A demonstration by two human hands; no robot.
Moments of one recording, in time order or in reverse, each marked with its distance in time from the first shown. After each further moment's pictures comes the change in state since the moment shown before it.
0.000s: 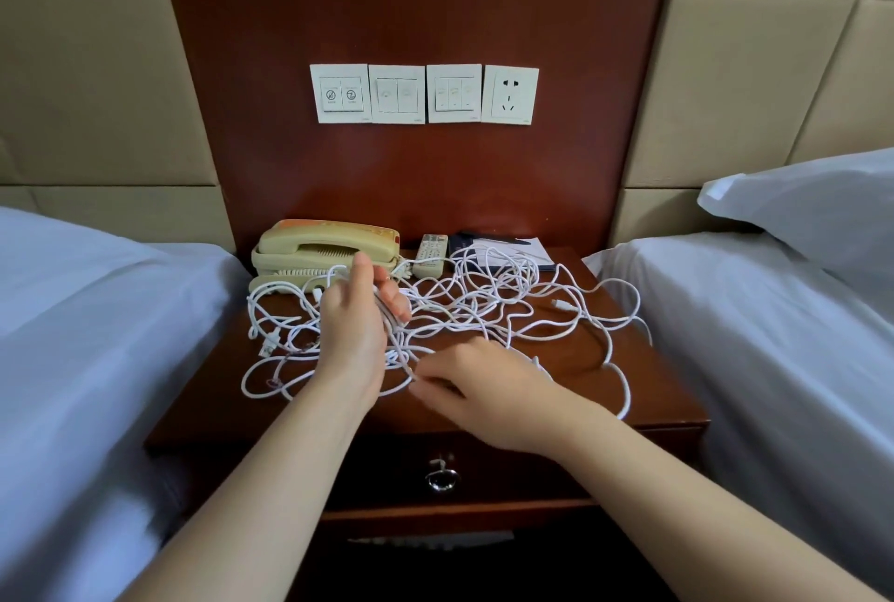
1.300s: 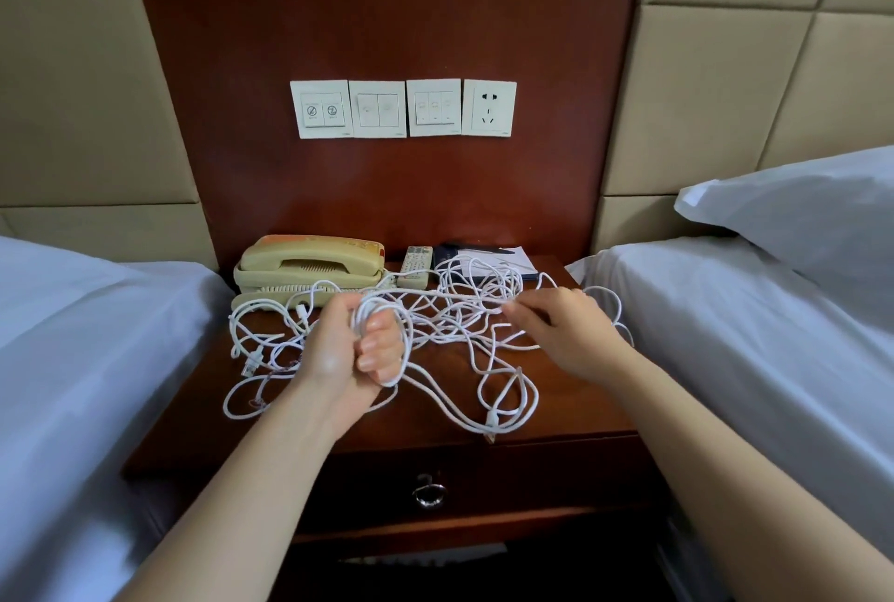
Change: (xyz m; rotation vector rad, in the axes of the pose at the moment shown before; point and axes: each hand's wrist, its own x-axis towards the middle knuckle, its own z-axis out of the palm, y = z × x) left_hand -0.003 0.010 -0.010 -0.113 -0.327 -0.453; right_hand -0.015 0.093 -0.033 0.001 0.353 0.272
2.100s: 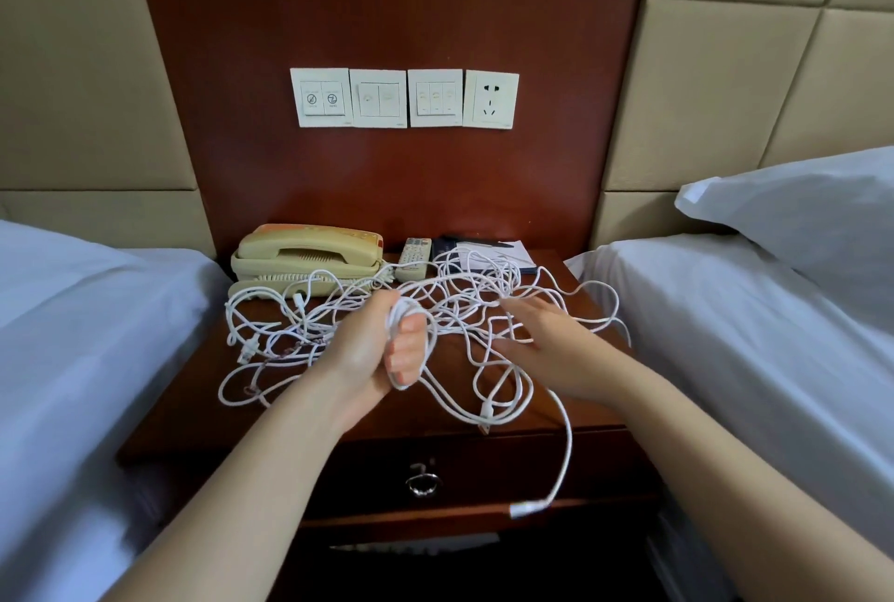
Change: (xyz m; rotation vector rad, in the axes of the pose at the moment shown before) left_hand -0.003 -0.010 0.015 0.325 -0.032 -0.044; right_hand -0.012 -0.006 0.006 -0.068 -0.293 0.103
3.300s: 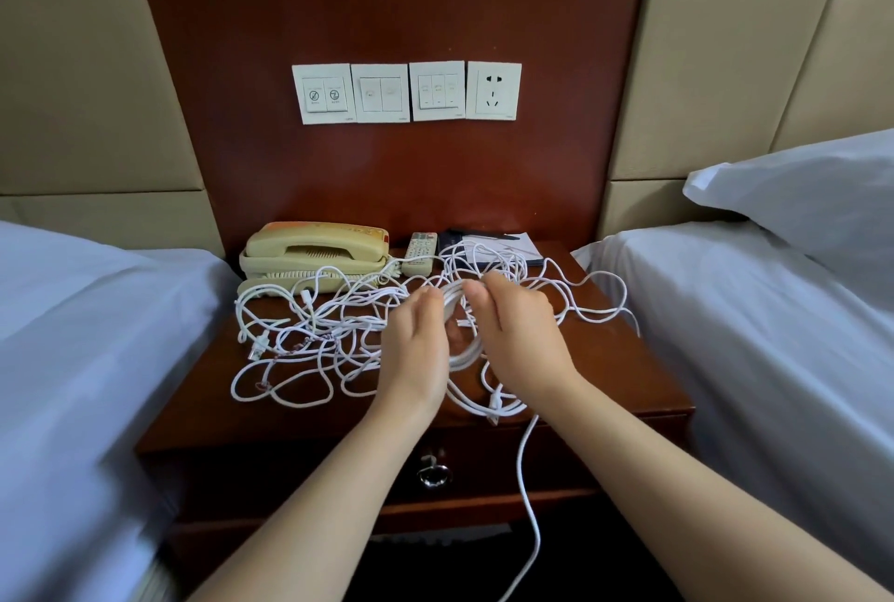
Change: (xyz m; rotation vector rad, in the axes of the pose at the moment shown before) left_hand -0.003 -0.025 0.038 0.399 0.450 0.458; right_hand 0.000 -0.063 0.016 0.284 0.487 -0.058
